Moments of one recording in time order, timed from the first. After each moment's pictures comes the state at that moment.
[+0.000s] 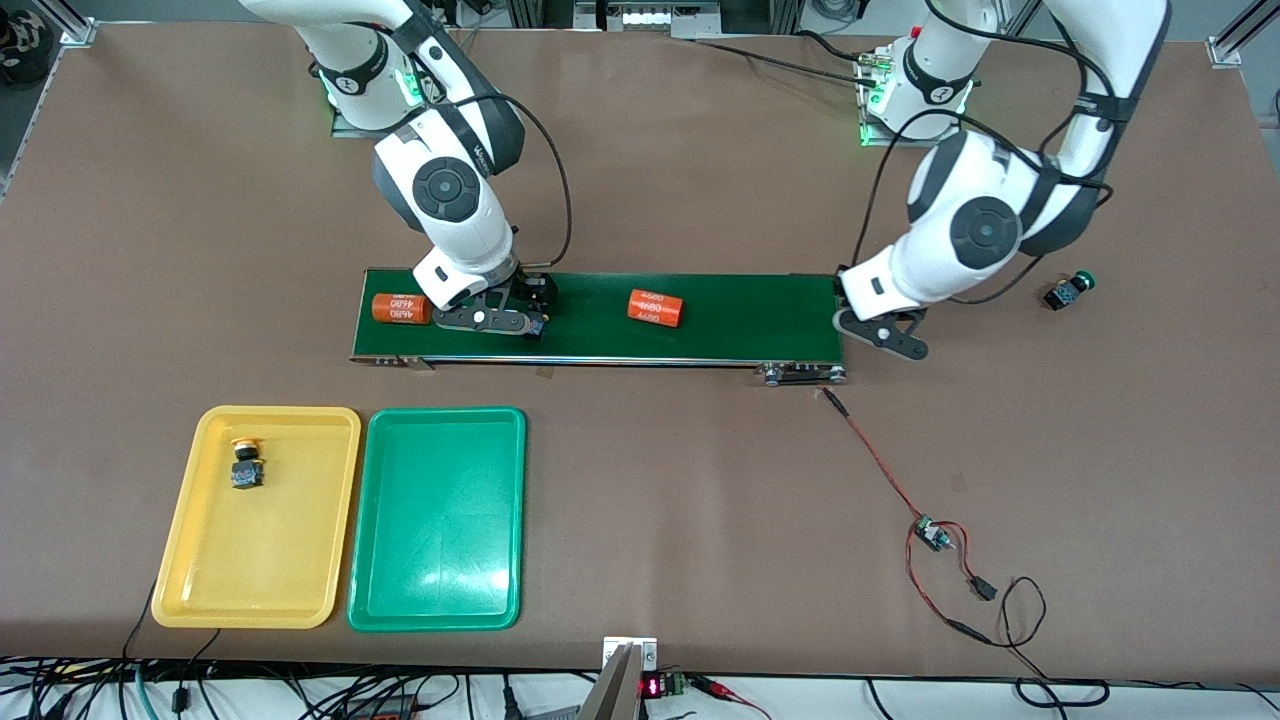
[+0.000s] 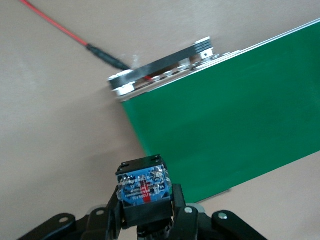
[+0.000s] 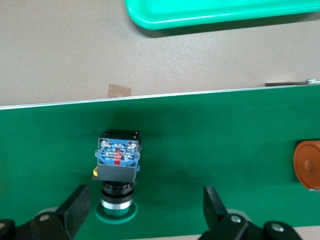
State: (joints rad) left arm 0.10 0.21 -0.47 -2.14 -0.02 2.17 0.00; right arm 0.27 0.34 0.34 -2.04 -0.14 2.32 0.77
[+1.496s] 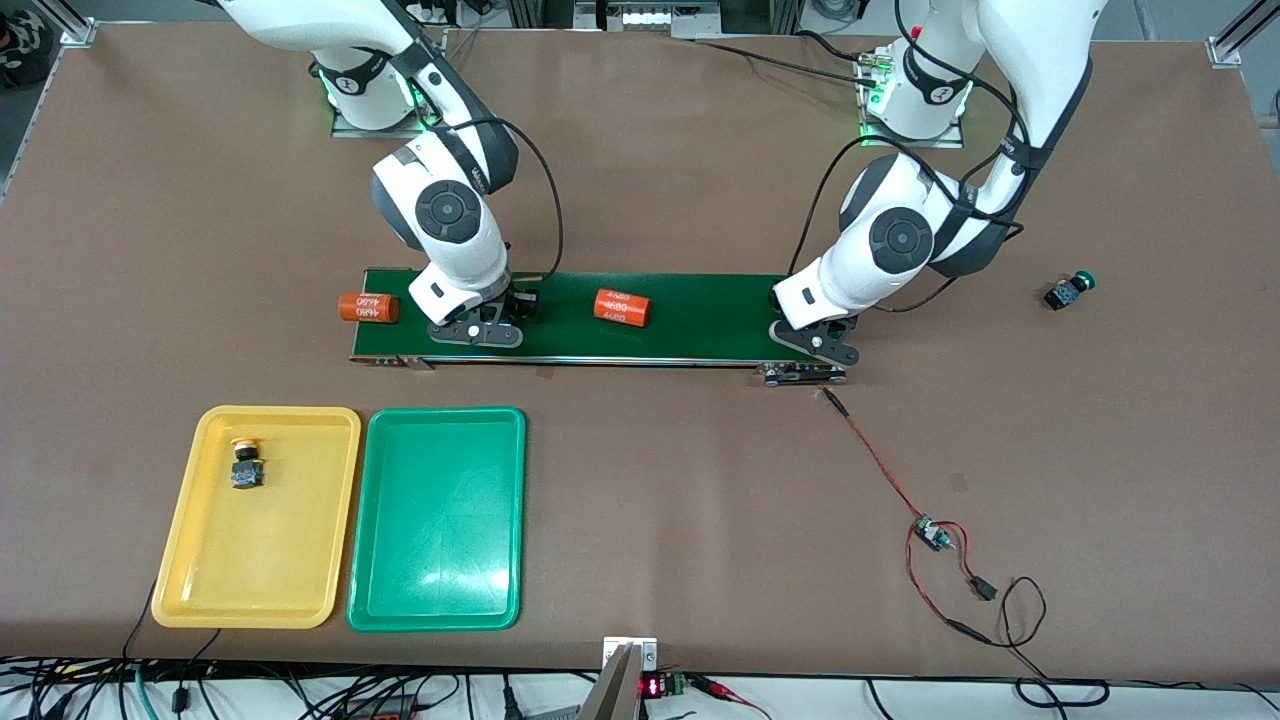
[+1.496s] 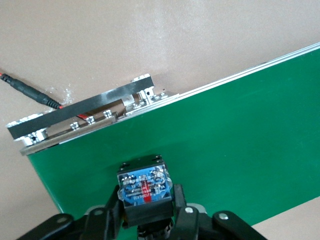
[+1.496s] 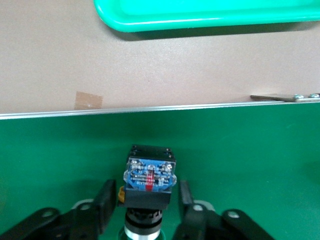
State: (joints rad) left arm 0.00 0.36 -0.47 -2.11 -0.02 2.37 -0.11; right arm 0.26 0.39 0.32 -2.04 -0.22 2.32 0.77
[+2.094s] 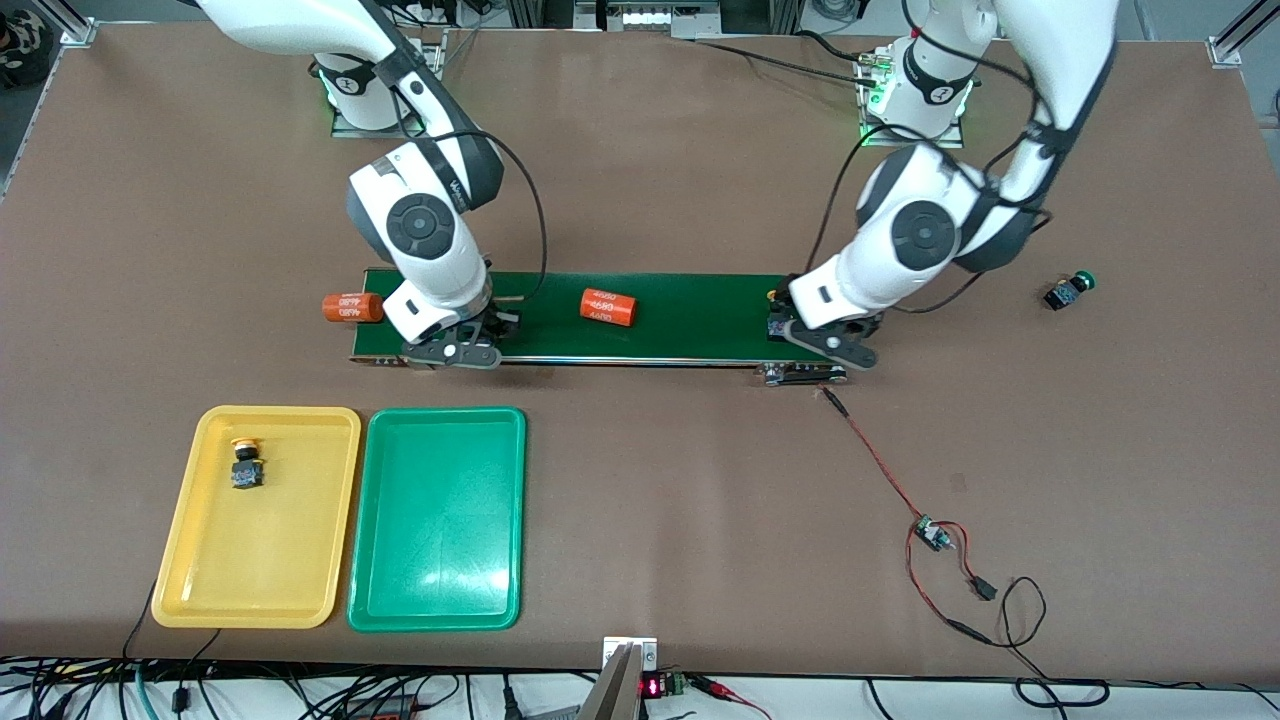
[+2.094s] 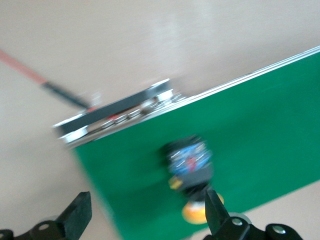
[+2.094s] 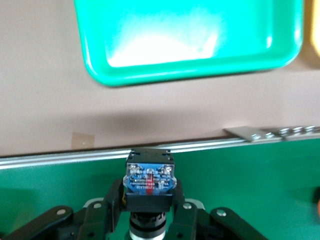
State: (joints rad) left arm 0.06 0.27 -0.46 -2.08 -0.02 2.21 -0.06; right arm 0.24 0.40 0.28 -1.92 -0.22 2.23 0.73
